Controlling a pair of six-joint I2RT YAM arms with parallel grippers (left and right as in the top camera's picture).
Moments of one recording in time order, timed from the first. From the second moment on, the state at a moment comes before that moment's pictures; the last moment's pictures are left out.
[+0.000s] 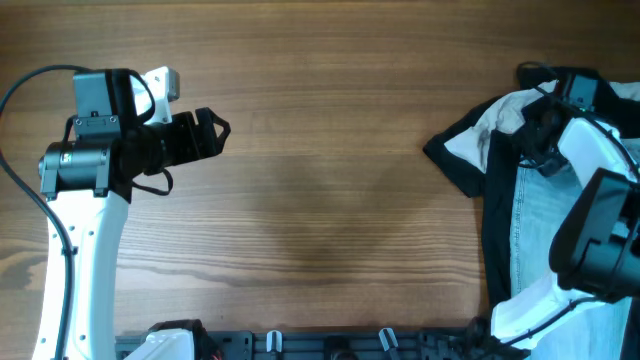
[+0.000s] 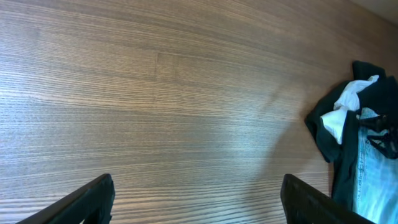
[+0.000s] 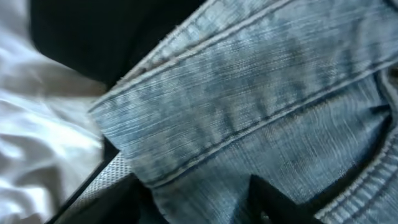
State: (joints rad) left arm 0.05 1.30 1.30 -0.99 0.39 -0.21; right arm -0.34 1.90 1.21 -0.58 0.13 0.53
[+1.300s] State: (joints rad) left arm -0.34 1.62 1.44 -0.89 0.31 -0.14; right arm 0.37 1.00 1.30 -0.85 0.20 0.59
